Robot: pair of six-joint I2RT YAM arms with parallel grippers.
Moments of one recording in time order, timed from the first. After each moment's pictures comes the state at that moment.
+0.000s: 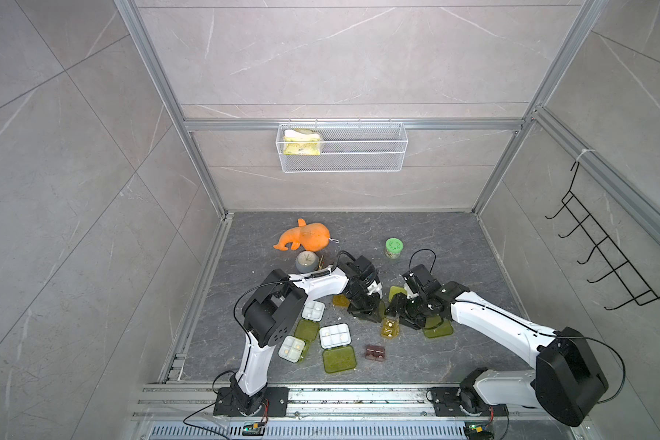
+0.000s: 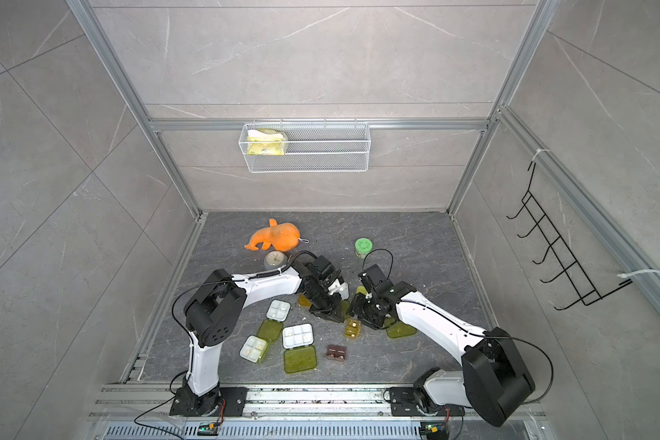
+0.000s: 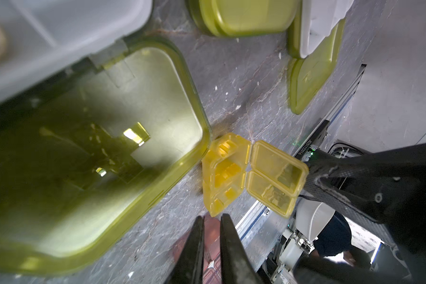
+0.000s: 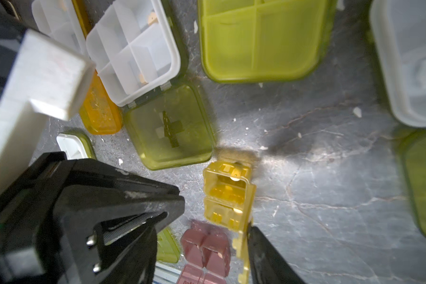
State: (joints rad) left arm -0.83 2.03 1.38 -0.66 0.69 -0.51; right arm 0.56 1.34 0.82 -0.66 -0.27 0.94
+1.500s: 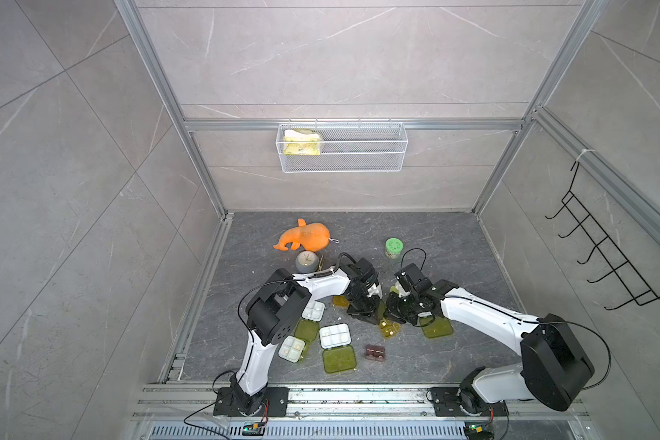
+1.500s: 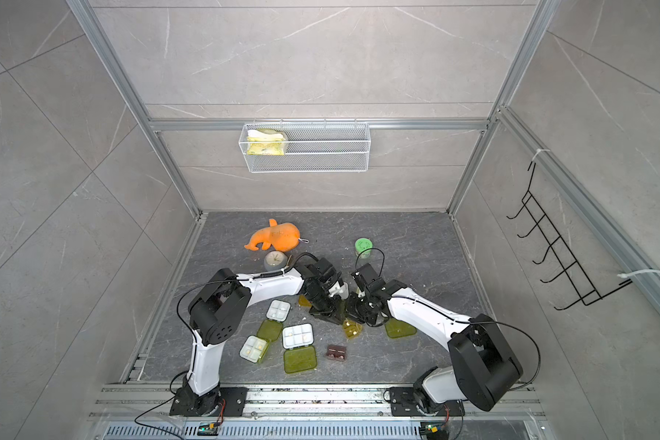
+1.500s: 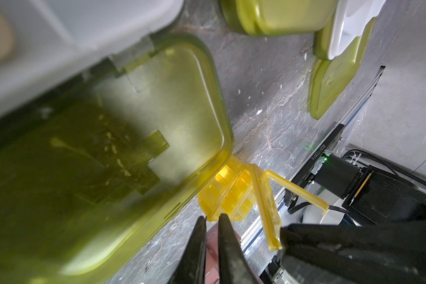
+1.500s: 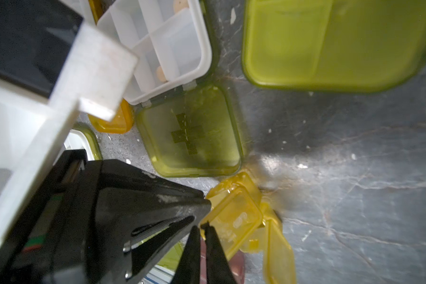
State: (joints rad) left arm -0.84 2.05 1.38 -0.67 0.66 -0.50; right arm 0.58 1.42 0.84 -0.58 -0.30 0.92
